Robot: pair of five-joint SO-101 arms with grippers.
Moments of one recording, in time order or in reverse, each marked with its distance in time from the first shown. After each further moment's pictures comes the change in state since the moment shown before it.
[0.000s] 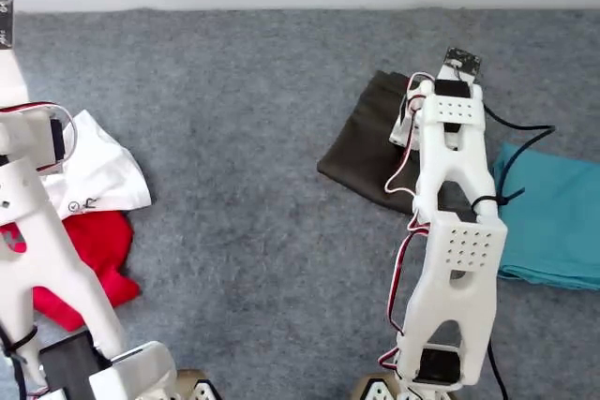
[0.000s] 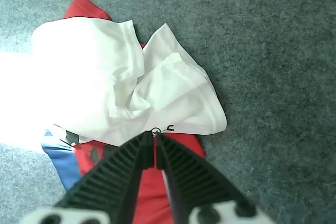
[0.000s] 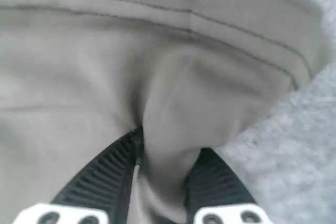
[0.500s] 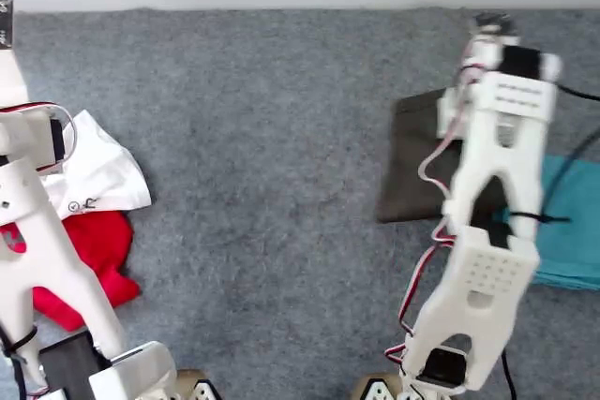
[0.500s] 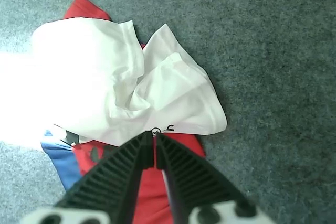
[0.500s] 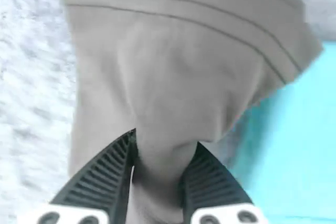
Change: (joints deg) left arm 0.0 0.0 0.0 0.0 0.0; right arm 9.0 -14.2 -10.6 22.0 27.7
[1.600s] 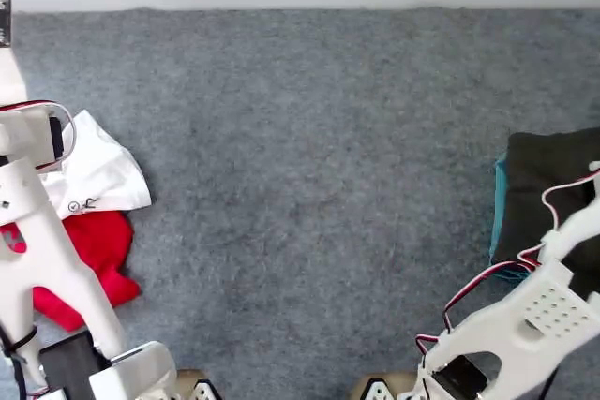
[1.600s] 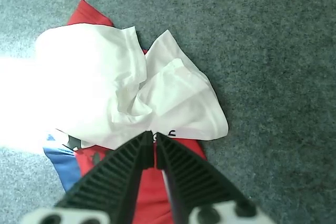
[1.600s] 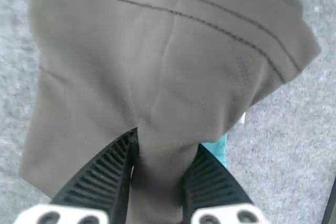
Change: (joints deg) left arm 0.0 0.0 0.0 -1.2 0.0; right arm 30.6 -2.7 0.0 -0.4 35.1
